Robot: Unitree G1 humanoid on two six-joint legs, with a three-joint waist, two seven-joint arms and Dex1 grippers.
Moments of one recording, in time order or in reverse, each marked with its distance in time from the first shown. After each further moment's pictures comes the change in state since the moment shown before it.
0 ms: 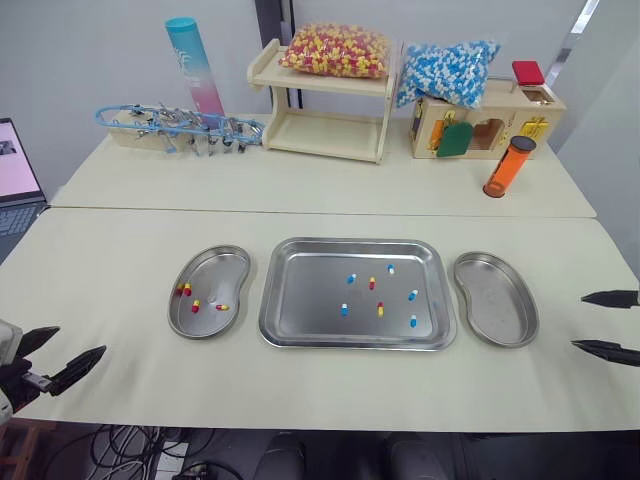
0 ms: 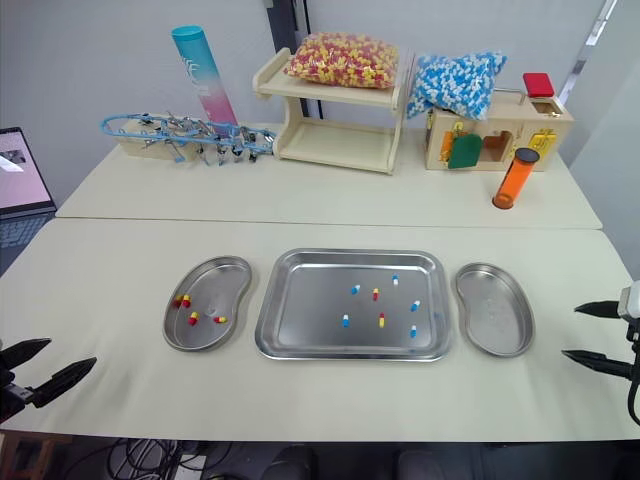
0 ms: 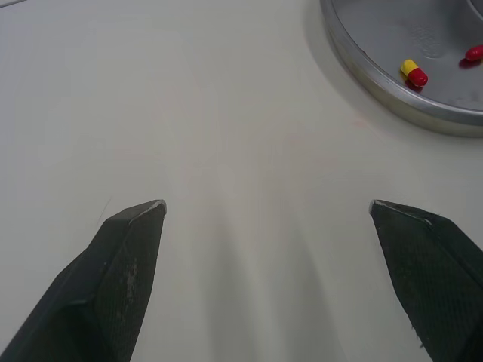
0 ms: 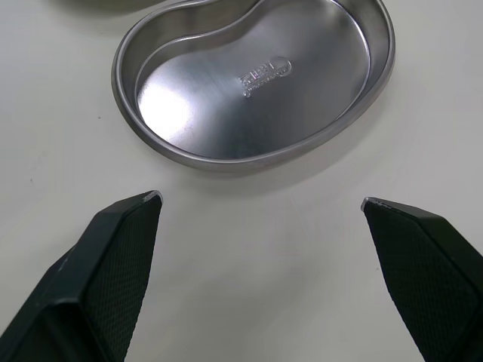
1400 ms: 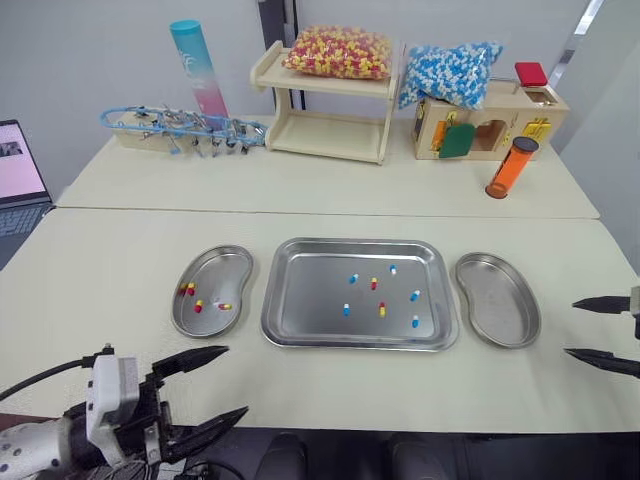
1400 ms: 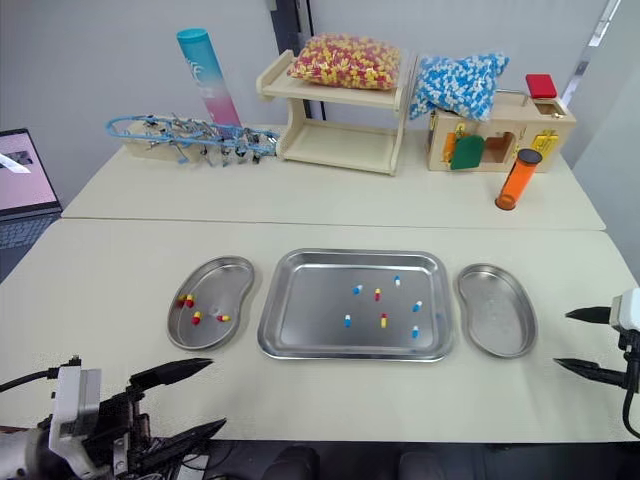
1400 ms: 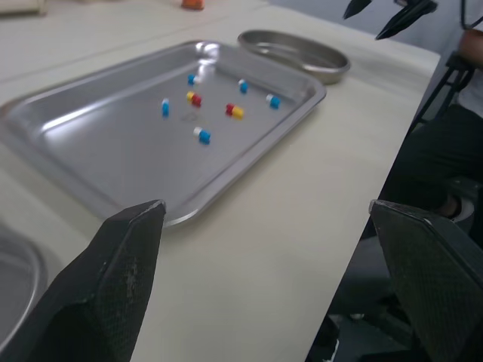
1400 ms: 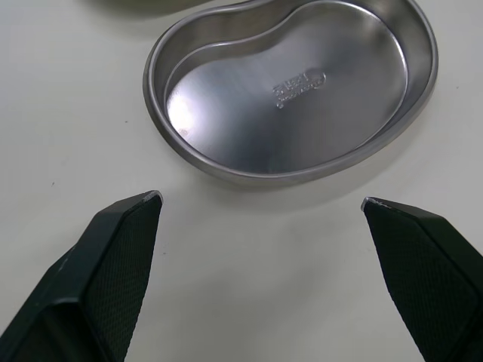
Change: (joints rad) left arm 0.214 -0.250 -0.276 -0.681 -0.236 -0.086 -0.282; right arm 0.064 0.024 -0.021 -0.075 0.010 -0.042 -0.018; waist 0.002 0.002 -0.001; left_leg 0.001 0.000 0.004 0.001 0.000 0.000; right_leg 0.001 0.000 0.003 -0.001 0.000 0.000
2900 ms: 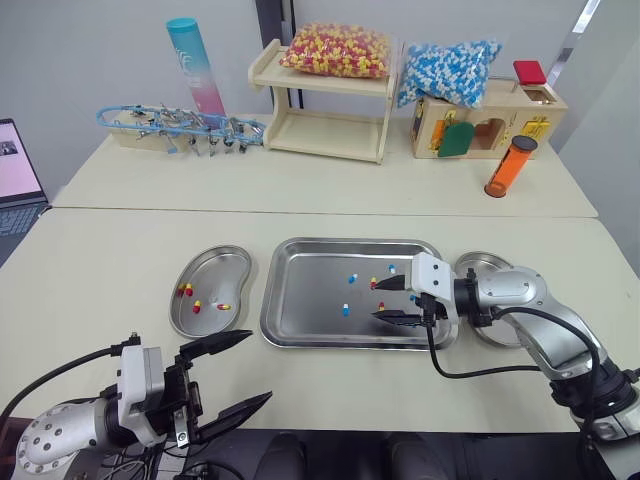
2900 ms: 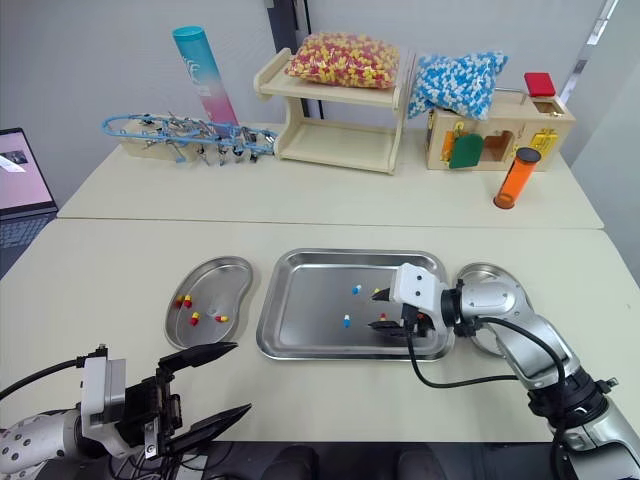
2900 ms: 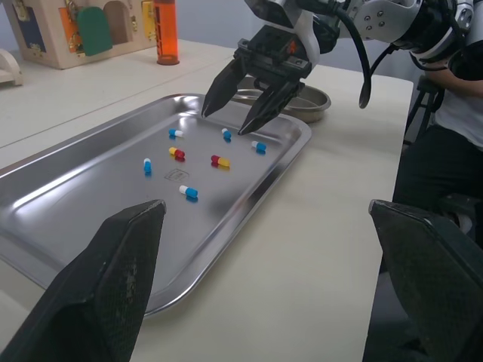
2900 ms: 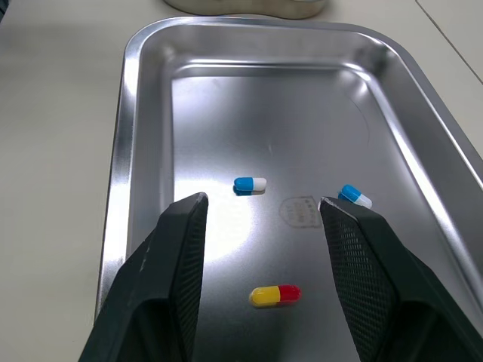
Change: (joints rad) left arm -0.112 0.013 -0.131 0.057 0.010 -0.094 0.079; right arm -0.547 0.449 0.722 -0.504 -0.130 0.469 -0.383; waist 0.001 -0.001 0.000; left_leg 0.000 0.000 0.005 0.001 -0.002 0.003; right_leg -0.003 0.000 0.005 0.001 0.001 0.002
